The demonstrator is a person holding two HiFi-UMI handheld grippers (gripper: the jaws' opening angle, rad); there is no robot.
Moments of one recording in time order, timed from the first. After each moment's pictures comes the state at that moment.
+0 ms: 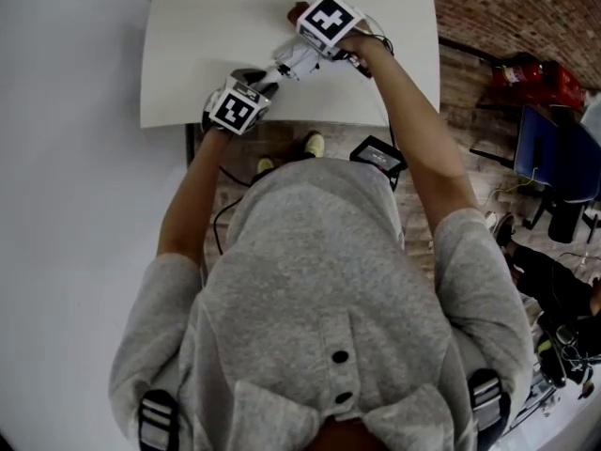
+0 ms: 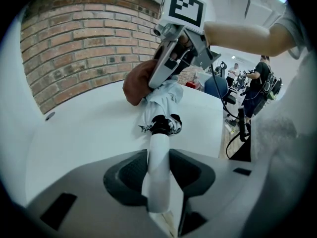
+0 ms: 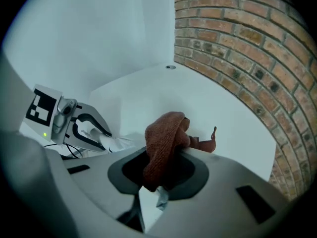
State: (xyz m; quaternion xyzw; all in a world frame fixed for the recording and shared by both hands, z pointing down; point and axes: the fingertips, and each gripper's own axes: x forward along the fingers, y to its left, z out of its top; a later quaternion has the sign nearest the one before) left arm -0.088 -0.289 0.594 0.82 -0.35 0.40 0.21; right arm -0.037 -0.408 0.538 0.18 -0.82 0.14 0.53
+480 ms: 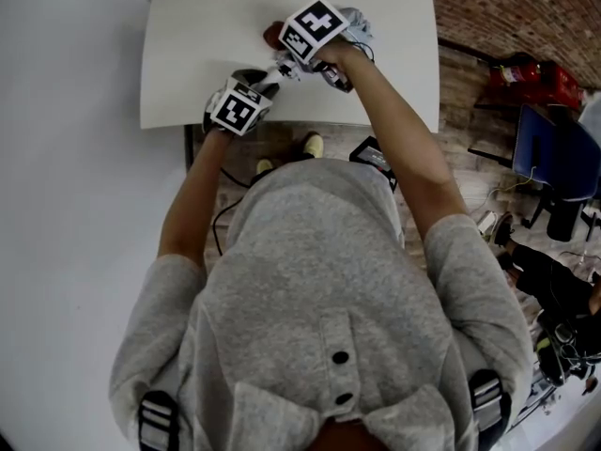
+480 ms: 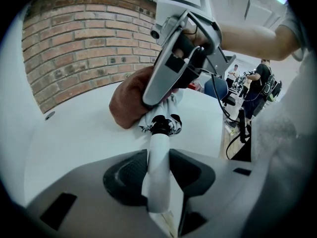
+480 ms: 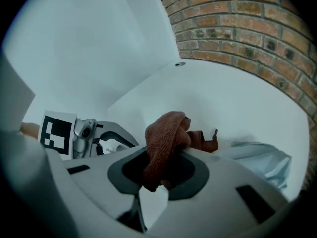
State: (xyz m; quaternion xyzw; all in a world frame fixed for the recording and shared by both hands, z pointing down) left arm -0.086 -0.292 0.588 0.82 -0.35 0.39 0.21; right arm -0.081 -0.362 0.539 0.13 -0.83 0.27 0.47
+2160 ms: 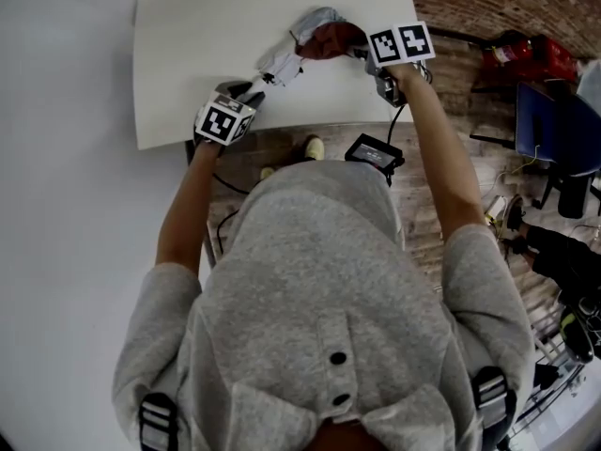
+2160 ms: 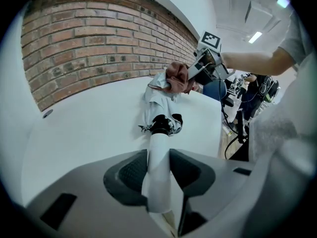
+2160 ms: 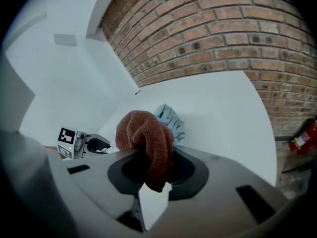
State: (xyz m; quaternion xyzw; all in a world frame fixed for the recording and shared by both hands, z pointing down) left arm -0.094 -0.290 0.603 0.83 -0.34 0.39 0.22; right arm 0.098 -0.401 0.534 0.31 -0.82 0.38 0.31
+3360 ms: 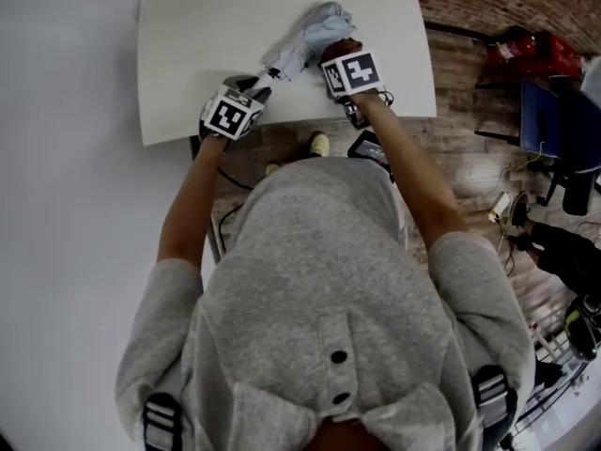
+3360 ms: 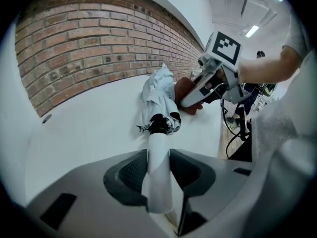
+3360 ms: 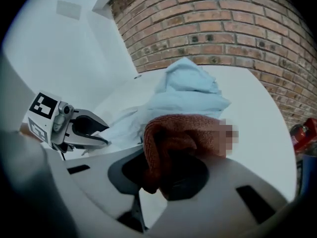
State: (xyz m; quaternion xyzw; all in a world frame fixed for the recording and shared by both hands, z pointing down) left arm -0.088 -0.287 0.602 0.83 -0.33 0.41 0.20; right arm 0.039 -0.342 0.585 0.36 -0.80 0.33 0.36
